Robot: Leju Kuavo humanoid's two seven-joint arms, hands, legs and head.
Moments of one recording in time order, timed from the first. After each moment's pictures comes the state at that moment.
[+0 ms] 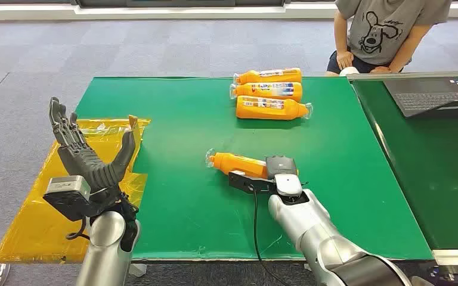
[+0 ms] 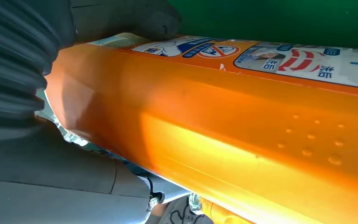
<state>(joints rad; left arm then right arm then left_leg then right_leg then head) -0.21 -0.26 -0.10 -1.44 -0.12 0.44 -0.64 -0.71 0.21 0.25 -0.30 1.46 0.05 0.15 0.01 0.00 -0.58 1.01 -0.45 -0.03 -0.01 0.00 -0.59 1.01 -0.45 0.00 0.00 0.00</state>
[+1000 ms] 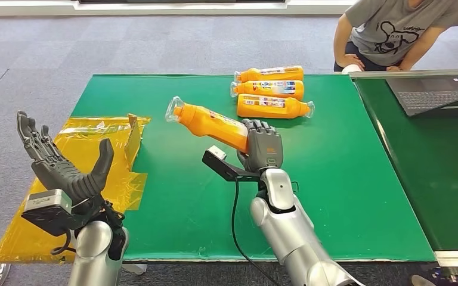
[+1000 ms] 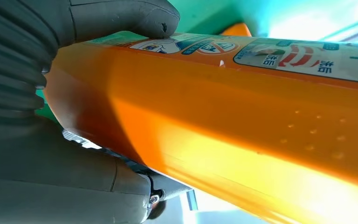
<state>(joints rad) -0.14 -0.25 -0.04 -1.52 -0.13 0.49 -0.66 -0.54 0.30 0.25 -0.72 1.38 -0.46 -0.05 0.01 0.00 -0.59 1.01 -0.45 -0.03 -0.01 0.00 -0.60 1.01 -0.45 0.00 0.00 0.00</state>
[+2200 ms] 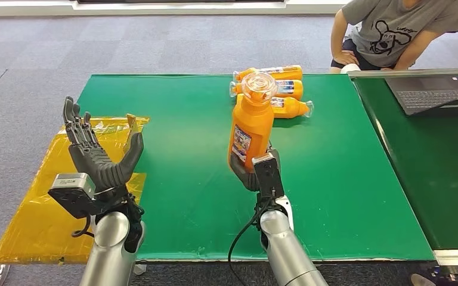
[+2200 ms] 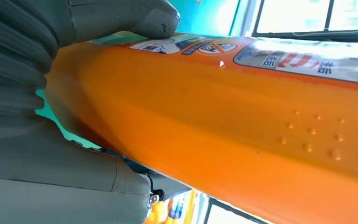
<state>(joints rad) -0.21 -0.27 -0.12 -1.42 -0.09 0.38 -0.62 -0.36 0.32 0.24 -0.87 0.24 -0.34 -0.63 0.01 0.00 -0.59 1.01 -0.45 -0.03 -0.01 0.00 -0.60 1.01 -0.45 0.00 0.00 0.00</state>
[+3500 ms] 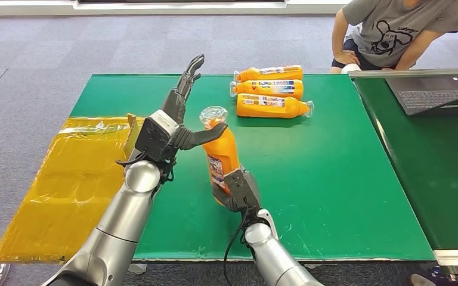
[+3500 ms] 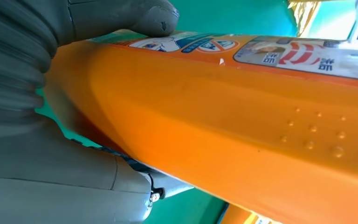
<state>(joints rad) -0.60 -0.25 -0.26 -1.03 -0.21 -0.13 -0.51 -0.46 0.34 0.32 -0.47 0.26 -0.35 -0.57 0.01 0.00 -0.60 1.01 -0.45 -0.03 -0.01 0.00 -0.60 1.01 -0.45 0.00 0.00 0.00</state>
